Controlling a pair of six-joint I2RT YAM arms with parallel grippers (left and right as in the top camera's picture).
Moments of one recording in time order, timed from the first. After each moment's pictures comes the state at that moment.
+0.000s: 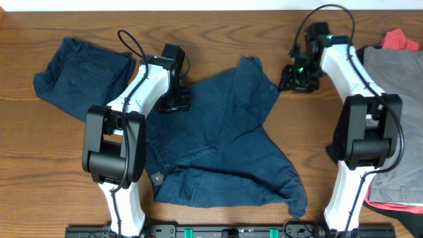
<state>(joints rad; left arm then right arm) -0.24 2.05 1.48 -0.98 0.04 -0.36 0.07 2.19 1.70 -0.99 -0.28 0.09</state>
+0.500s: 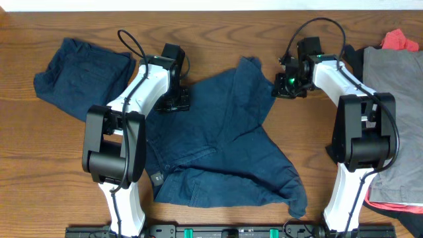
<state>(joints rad) -0.24 2.05 1.48 -0.97 0.04 -0.36 0.08 2.18 1.51 -0.70 -0.41 0.13</state>
